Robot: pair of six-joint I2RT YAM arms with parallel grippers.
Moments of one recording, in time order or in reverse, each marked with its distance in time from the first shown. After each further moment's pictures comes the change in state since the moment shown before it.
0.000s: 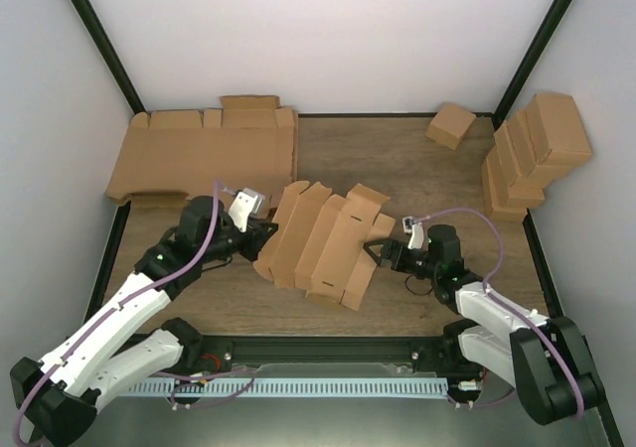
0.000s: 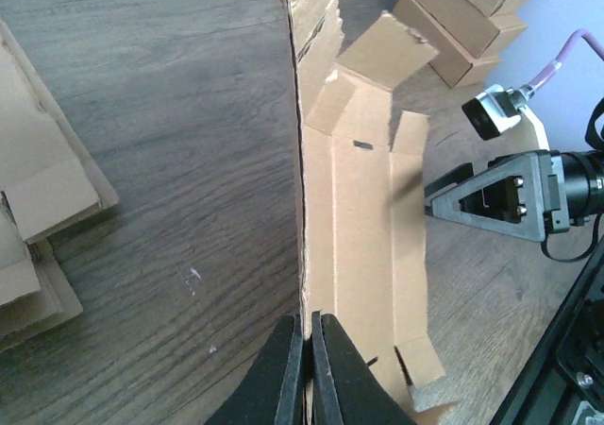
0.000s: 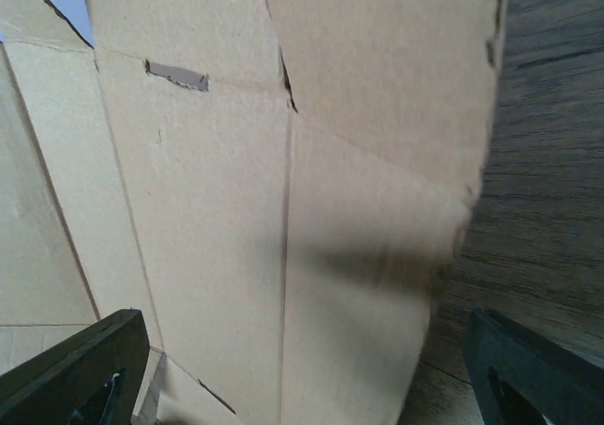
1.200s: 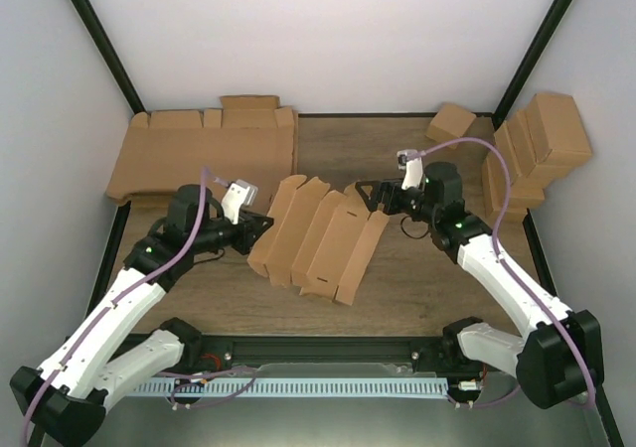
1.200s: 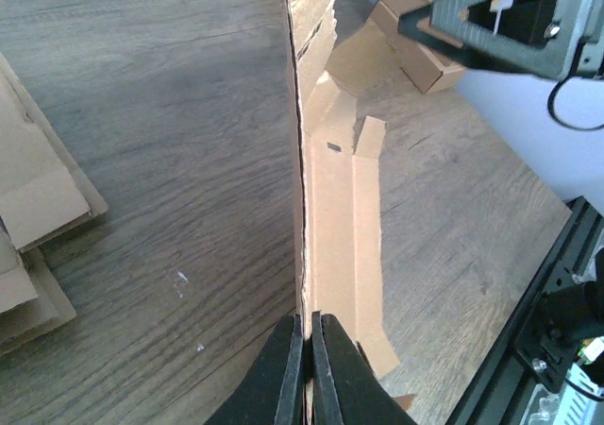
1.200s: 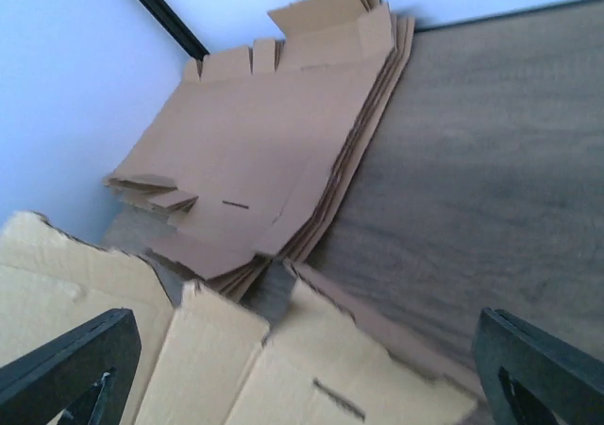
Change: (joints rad) left arm 0.103 0.017 0.093 -0.102 0.139 0.028; right arm 0.049 0.097 0.558 -0.321 0.169 -0.229
